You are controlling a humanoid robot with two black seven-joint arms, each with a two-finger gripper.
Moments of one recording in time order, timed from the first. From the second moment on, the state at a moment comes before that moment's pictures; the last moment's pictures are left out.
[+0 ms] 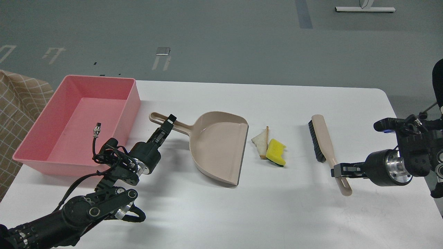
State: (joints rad) left arm -0.40 0.36 -0.47 -1.08 1.02 0.49 -0.39; right arm 1.03 -0.94 -0.01 1.59 -1.03 0.49 -0.30
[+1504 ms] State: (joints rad) left arm -0.40 0.36 -0.47 -1.08 1.02 0.49 -0.40; right arm 1.04 -0.89 0.01 1.62 -0.92 0.49 -0.30
